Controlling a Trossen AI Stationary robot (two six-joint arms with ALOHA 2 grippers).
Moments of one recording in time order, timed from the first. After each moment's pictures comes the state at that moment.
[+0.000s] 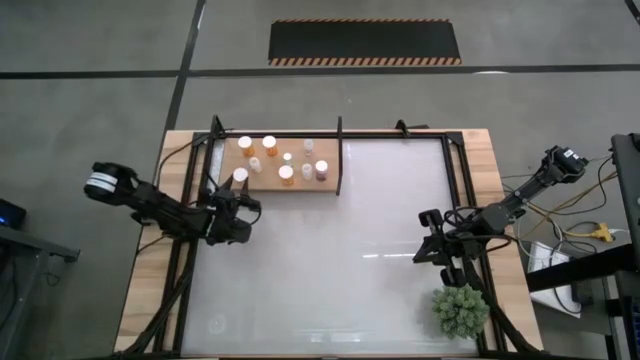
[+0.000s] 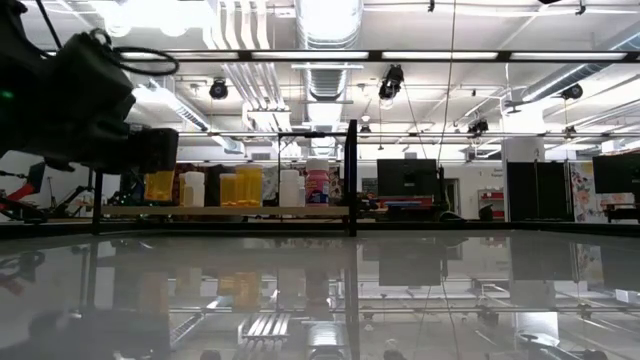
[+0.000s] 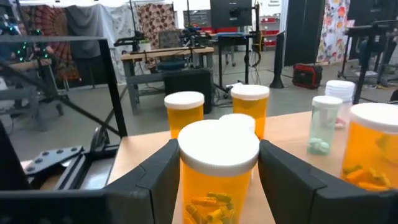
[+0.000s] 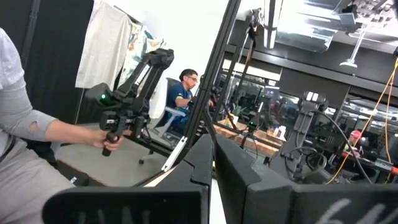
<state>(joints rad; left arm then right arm) -0.20 1.28 0.16 0.33 -1.54 -0.81 0.60 0.72 0.21 0.76 0.12 -0.37</state>
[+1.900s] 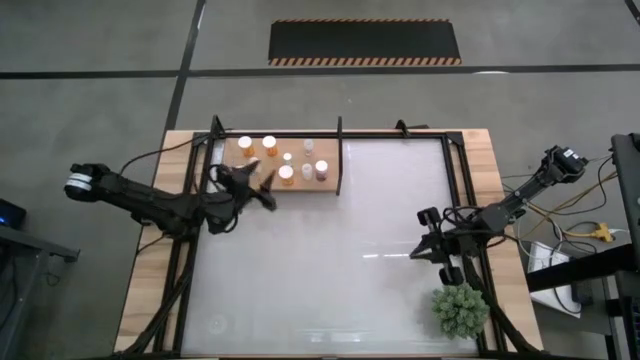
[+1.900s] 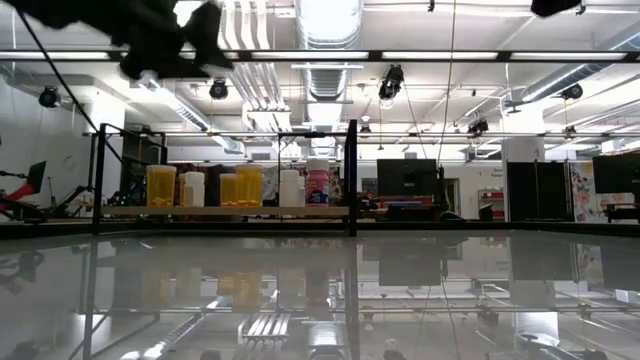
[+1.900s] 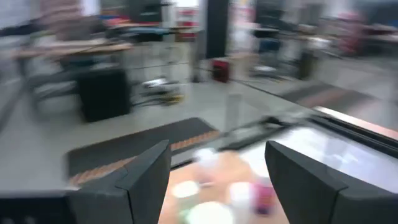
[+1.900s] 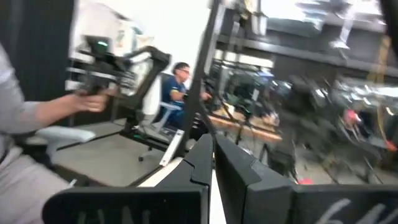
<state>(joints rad) -0.18 0.99 0.52 0.33 -1.18 -0.23 0.60 0.72 0.21 0.74 0.18 -0.29</state>
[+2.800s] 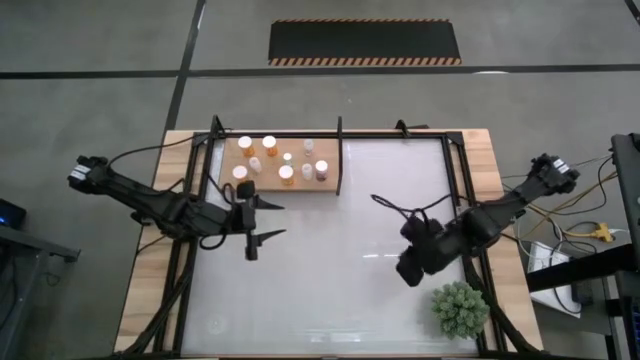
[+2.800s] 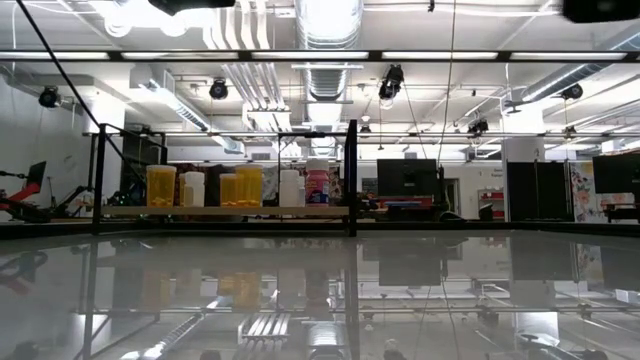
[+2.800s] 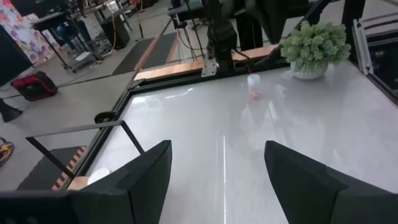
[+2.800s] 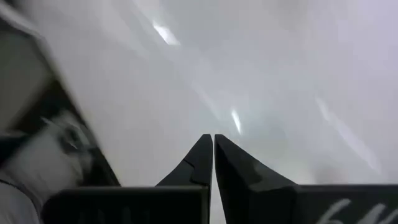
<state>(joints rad) -0.37 0.96 0.81 -0.15 -0.53 0.07 0.55 1.27 1.19 -0.98 0.23 1.21</state>
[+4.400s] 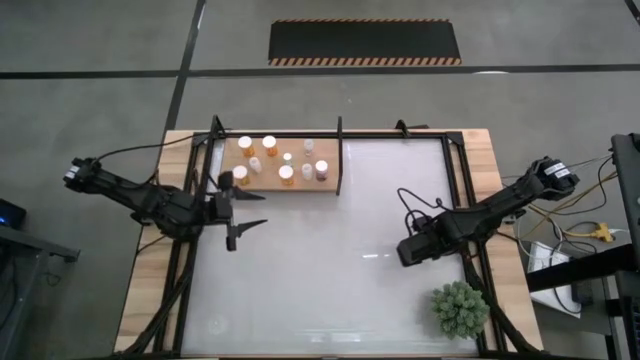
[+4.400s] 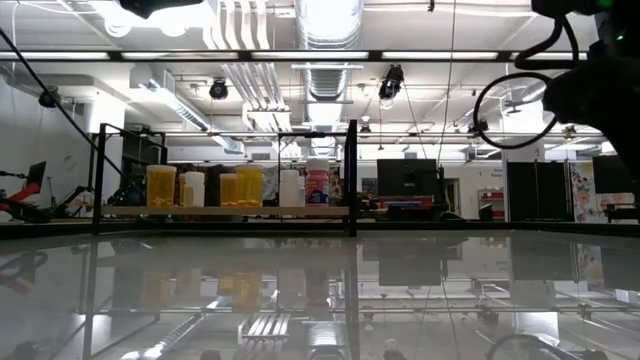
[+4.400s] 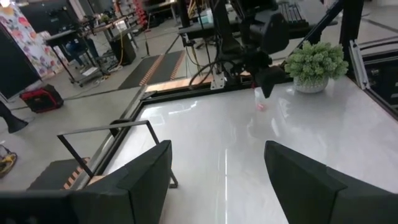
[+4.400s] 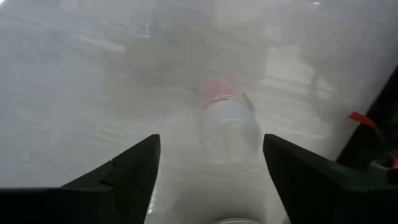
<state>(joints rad) -0.37 0.72 0.71 -0.20 -0.53 0.10 0.39 1.32 0.80 -1.04 -0.13 1.70</state>
